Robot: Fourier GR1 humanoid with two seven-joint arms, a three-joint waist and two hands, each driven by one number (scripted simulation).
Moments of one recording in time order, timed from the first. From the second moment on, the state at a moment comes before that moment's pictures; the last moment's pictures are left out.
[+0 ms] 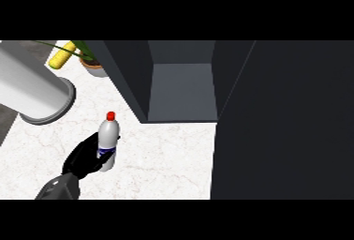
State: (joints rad) left arm -0.36 0.19 0.32 -0.40 0.15 -0.77 -0.44; right arm 0.64 -0.05 0.23 -2.18 -0.23 0.27 -0.18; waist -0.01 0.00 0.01
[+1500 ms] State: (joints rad) left arm -0.27 0.10 0.37 -0.63 0.34 -0.59 -0.49; right arm 0.64 -0.07 0.25 -2.15 -0.21 0.25 -0.22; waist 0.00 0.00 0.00
